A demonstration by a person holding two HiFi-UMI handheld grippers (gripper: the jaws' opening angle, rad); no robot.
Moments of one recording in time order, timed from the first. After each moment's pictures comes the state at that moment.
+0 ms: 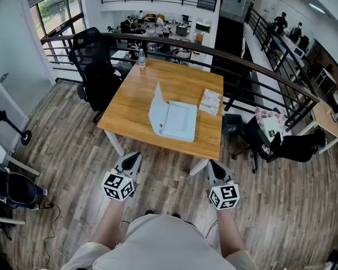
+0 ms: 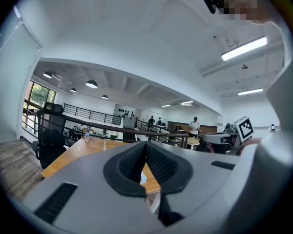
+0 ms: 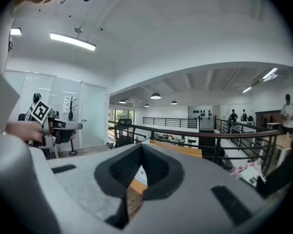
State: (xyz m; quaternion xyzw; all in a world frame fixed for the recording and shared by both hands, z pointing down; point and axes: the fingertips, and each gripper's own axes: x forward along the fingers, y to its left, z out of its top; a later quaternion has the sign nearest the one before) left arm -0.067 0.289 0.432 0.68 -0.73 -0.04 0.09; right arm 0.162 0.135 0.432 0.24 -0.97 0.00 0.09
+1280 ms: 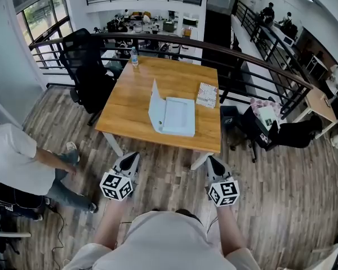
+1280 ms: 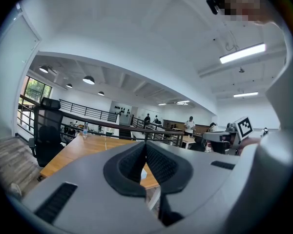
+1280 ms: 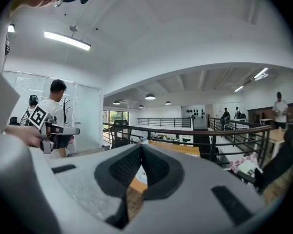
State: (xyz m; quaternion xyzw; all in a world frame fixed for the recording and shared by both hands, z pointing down) left arm -0.102 0.307 0.448 0.70 -0.71 -0.04 0.11; right arm 0.137 0.161 0.438 0.27 -0.96 0.02 0.08
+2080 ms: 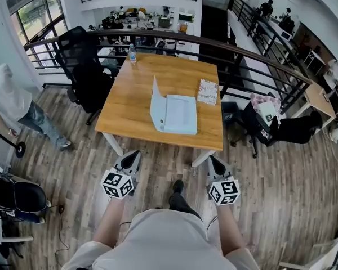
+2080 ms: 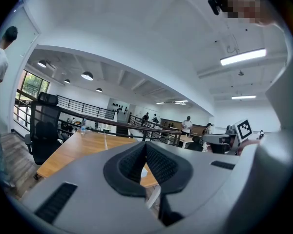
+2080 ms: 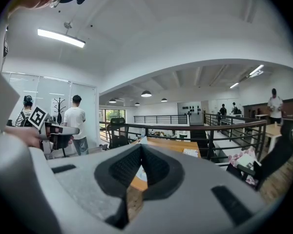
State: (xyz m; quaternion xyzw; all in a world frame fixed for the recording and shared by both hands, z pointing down) left arm -0.136 0.299 0.459 0.71 -0.69 -0.04 0.13; right arm 0.110 0.163 0.454 0.29 -0.95 0.04 0.09
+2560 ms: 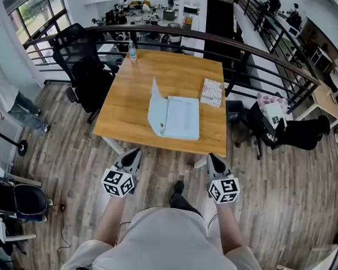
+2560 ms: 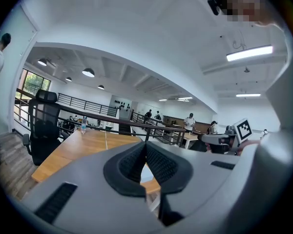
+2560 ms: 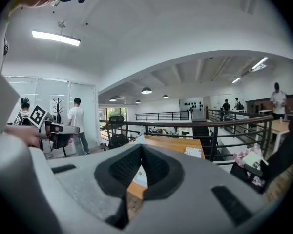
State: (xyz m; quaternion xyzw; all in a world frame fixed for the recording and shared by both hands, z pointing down) left arm -0.162 0.217 0.478 0.70 -0.70 -0.03 0.14; right arm 0.076 0.077 0.480 0.28 -0.95 0.06 0.10
